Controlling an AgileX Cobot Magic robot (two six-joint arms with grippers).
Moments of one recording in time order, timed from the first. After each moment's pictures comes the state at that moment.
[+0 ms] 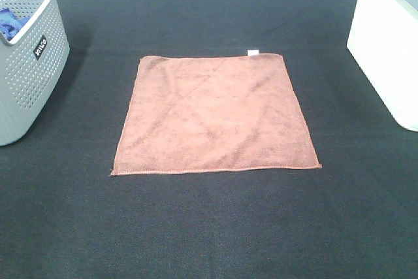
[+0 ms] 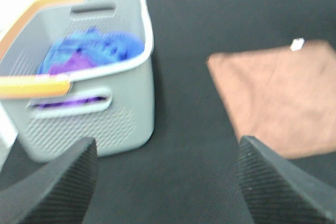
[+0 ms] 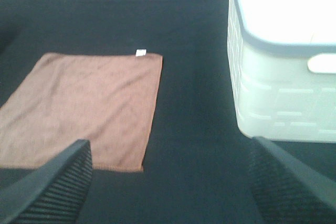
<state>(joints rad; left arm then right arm) 0.01 0.06 -0.51 -0.14 0.79 0.11 -0.03 0.20 -0.54 0.17 0.72 -0.14</state>
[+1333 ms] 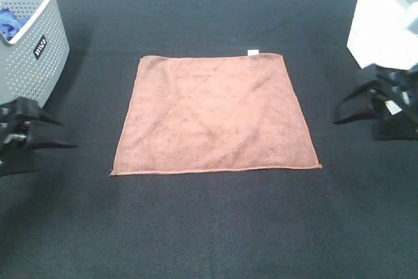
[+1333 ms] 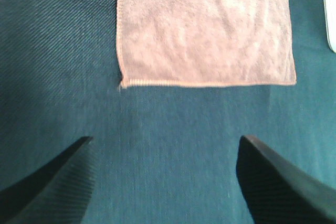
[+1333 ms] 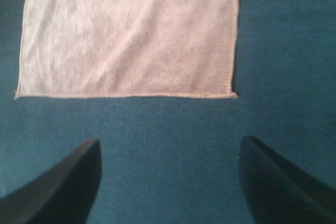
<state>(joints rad) 0.01 1.46 -0.50 -1.37 0.58 0.95 -0.03 1.39 -0.70 0.77 0.62 -0.54</state>
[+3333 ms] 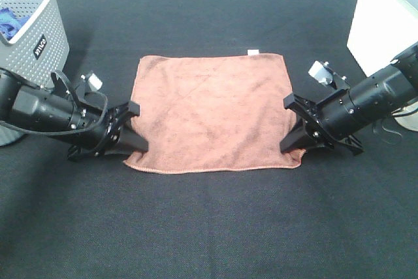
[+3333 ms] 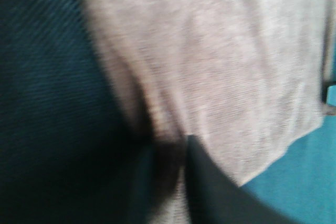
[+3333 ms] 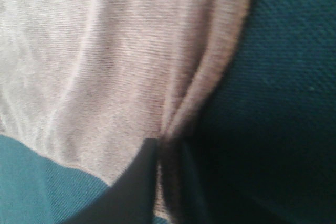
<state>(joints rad) -0.16 2.15 -0.99 -1.50 0.61 1.03 0.04 2.09 -1.04 1.01 0.67 -0.71</state>
